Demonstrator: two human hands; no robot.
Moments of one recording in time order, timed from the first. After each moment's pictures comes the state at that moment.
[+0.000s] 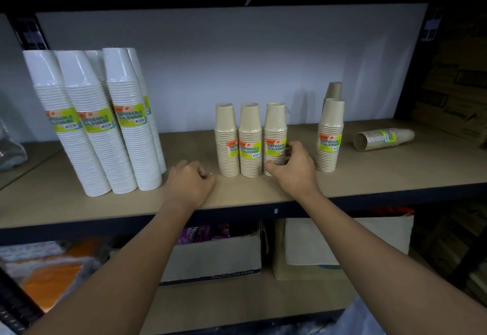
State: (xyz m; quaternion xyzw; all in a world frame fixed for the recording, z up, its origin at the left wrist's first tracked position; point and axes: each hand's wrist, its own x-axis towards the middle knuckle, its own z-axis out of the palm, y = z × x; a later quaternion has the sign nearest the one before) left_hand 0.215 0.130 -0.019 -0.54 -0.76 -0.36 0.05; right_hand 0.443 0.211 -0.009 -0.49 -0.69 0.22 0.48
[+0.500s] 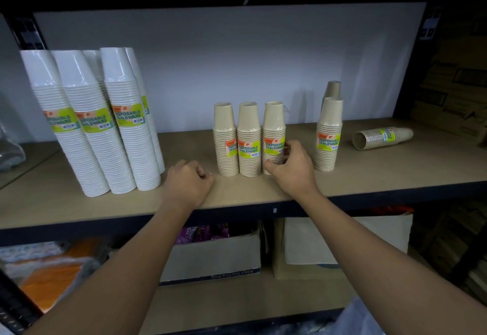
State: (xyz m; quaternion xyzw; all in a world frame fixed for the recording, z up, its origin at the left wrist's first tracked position) left_hand 0.215 0.129 -0.019 -0.55 -0.76 -0.36 0.05; right_hand 0.442 0.213 -0.010 -0.49 -0.69 0.22 0.48
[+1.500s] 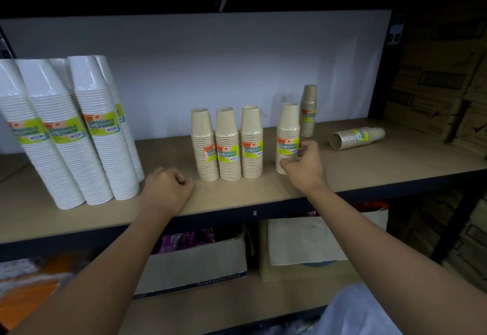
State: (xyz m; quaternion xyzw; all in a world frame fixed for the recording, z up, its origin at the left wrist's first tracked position) left_hand 0.209 0.134 -0.023 -0.55 -0.76 -0.36 0.05; right_hand 0.502 0.228 -0.005 -0.55 -0.61 0.27 0.51
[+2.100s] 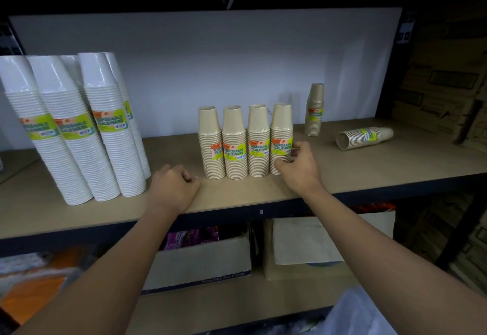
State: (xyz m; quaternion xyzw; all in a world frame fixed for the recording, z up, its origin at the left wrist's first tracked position) left_hand 0.212 0.132 -0.021 -0.54 -0.76 -0.37 0.05; right_hand 0.481 0.218 -0.004 -0.52 -0.64 0.27 0.49
